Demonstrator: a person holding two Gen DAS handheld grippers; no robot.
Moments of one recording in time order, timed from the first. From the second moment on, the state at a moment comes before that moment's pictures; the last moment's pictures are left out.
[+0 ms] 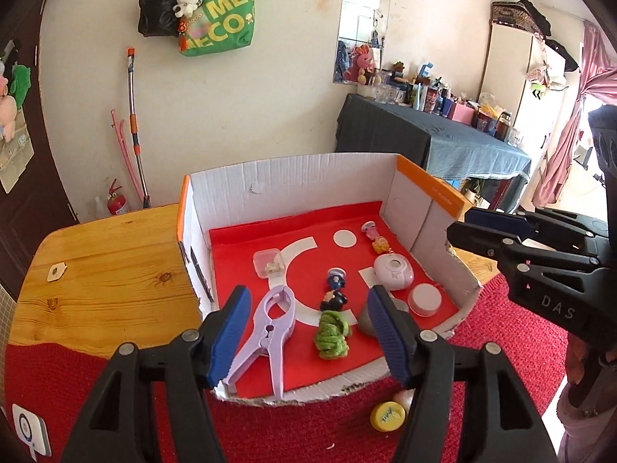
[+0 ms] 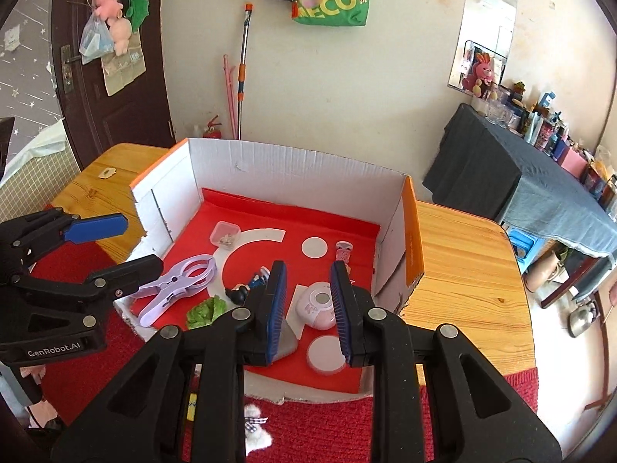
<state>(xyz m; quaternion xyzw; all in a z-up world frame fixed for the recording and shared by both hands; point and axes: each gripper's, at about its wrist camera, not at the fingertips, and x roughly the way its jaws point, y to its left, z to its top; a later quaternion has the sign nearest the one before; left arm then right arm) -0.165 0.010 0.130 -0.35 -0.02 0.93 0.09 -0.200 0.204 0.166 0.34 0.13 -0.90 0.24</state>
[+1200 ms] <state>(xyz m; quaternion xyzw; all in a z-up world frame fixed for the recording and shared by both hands) -0.085 0.004 0.041 -0.38 -0.04 0.92 0.07 -0.108 0.237 0.065 0.37 0.07 -0.89 0.25</state>
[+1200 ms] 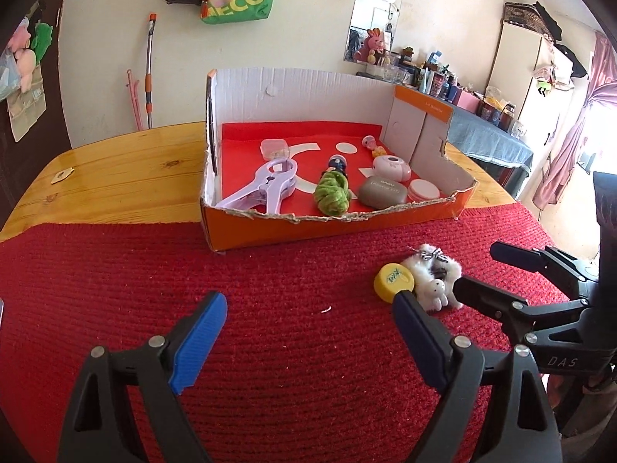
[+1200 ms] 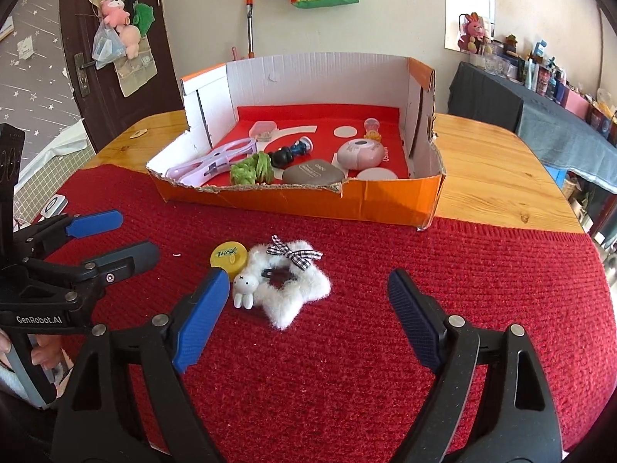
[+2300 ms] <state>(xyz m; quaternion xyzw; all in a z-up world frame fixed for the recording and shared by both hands) -0.123 0.035 0.026 -0.43 -0.01 0.89 0.16 -0.140 0.243 0.043 0.43 0.13 -0.85 0.28</state>
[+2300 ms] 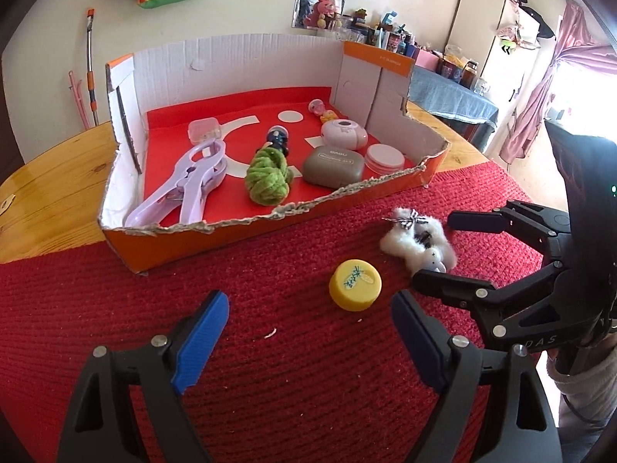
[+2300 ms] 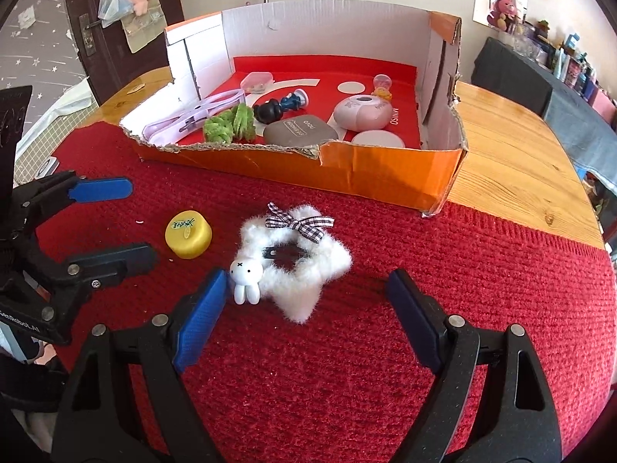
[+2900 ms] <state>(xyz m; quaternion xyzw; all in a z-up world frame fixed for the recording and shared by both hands) -0.131 0.058 0.022 -0.42 0.04 0.88 0.21 -0.142 0.231 0.040 0.40 0.16 -0.85 0.31</state>
